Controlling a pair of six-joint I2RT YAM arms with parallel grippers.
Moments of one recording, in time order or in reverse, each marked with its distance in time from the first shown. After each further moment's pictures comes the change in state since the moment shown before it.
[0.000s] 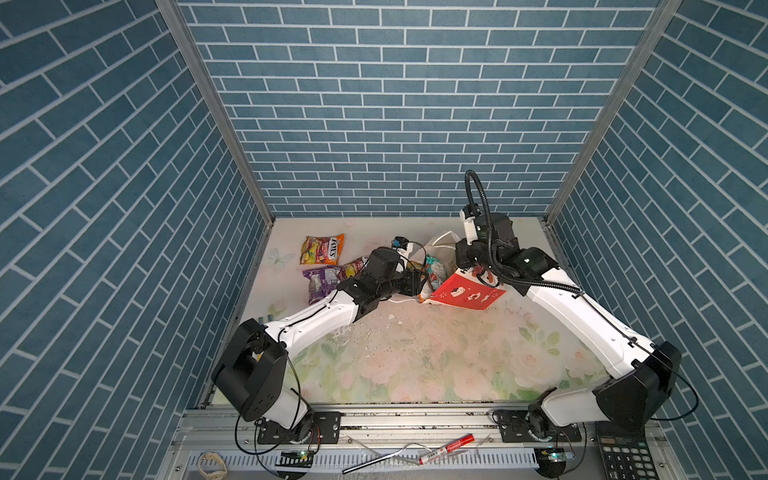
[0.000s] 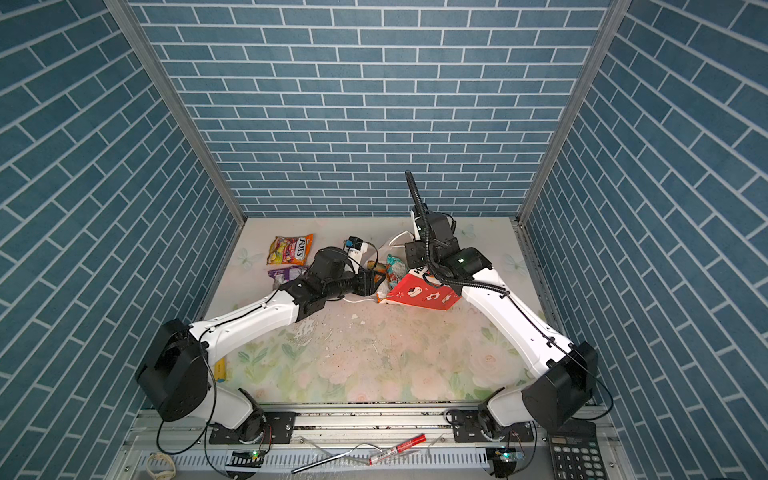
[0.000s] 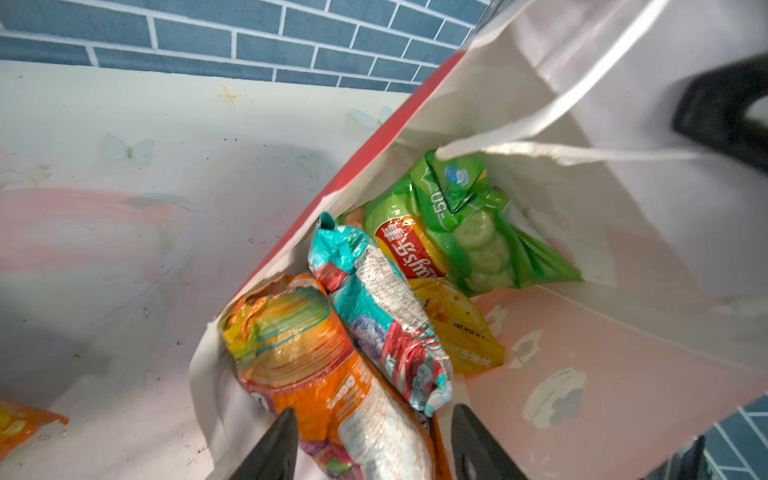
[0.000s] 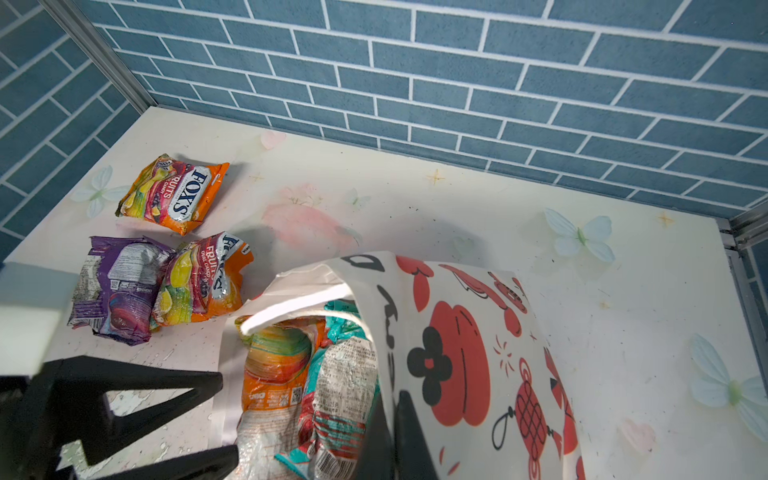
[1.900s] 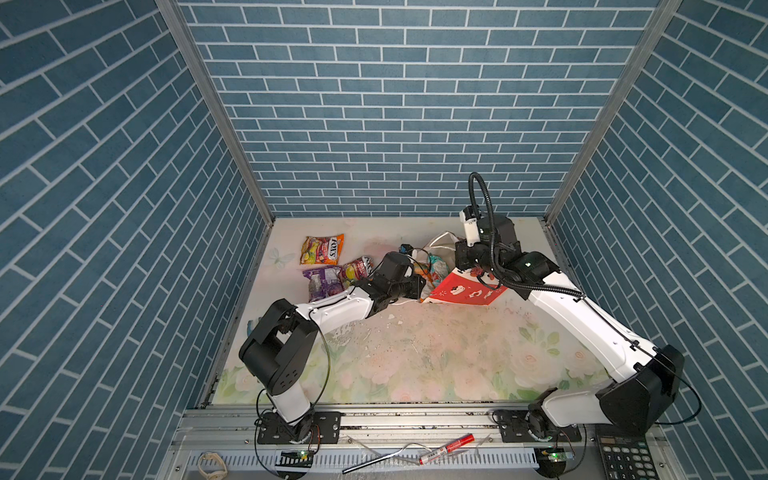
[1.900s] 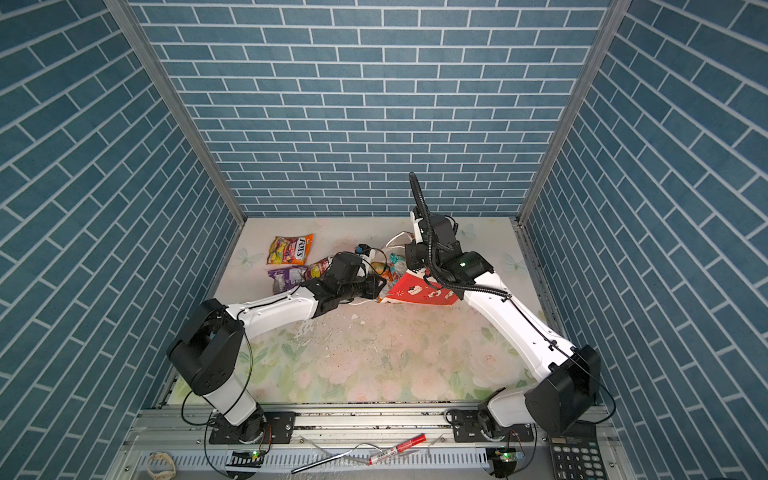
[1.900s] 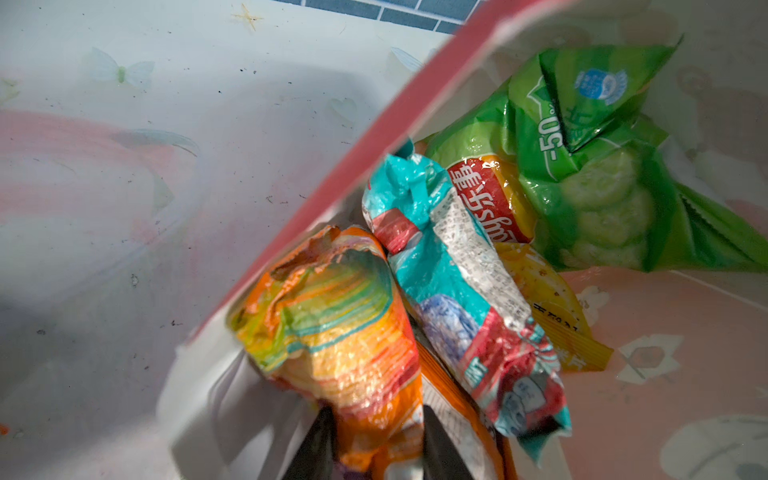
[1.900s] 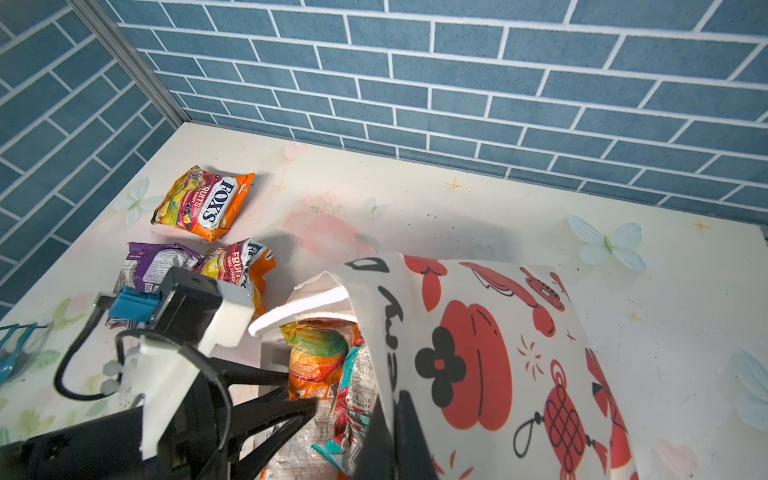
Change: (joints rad) left arm -0.008 0.178 0.024 0.060 -0.030 -0.037; right arm 0.000 -0.029 -0.058 0.074 -0.064 0.013
